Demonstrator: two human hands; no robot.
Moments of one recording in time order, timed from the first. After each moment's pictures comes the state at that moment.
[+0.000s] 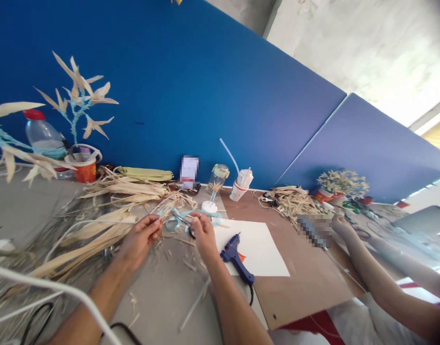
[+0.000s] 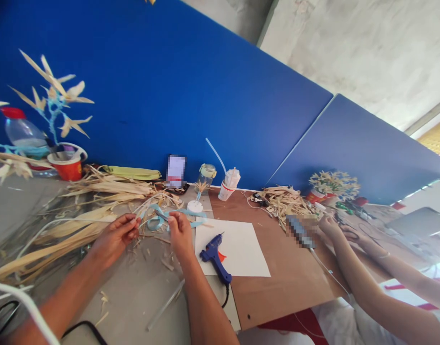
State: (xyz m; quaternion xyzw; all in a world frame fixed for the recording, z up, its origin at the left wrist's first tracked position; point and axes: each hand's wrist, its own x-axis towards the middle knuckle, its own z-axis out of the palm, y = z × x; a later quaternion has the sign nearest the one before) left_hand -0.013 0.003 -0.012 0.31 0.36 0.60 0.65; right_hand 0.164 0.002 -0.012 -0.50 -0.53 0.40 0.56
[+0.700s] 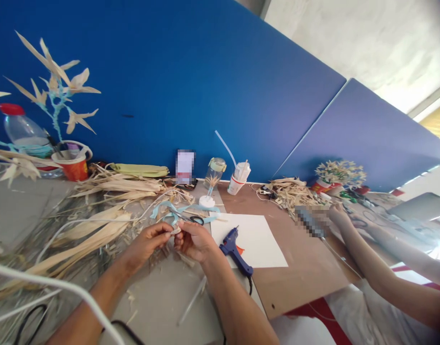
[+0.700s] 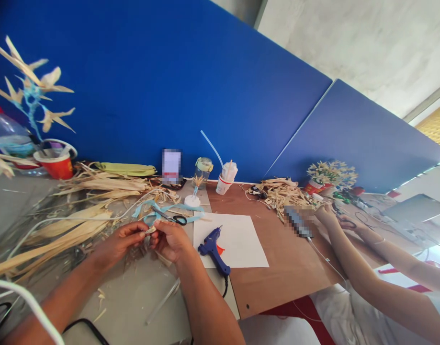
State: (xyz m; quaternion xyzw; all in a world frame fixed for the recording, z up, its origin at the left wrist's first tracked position) left_hand -0.005 -0.005 -0.018 0.51 0.38 0.45 0.63; right_hand 0.158 -0.006 -0.002 -0.33 -0.25 0.81 0.42
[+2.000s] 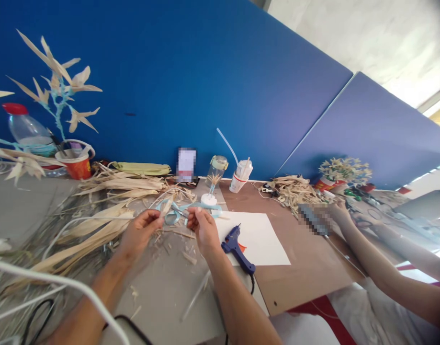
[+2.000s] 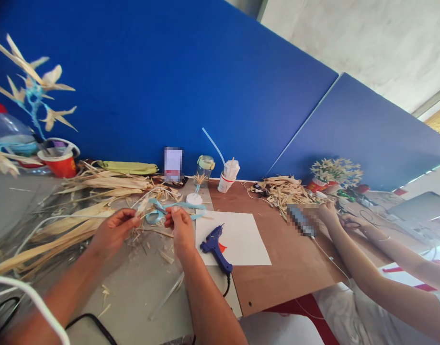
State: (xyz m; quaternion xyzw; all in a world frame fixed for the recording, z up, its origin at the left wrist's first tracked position) left_hand -0.011 0.006 -0.015 0.44 0.43 0.58 0.53; right_hand 0.160 0.001 -0.005 -0.43 -0.37 0.55 0.61
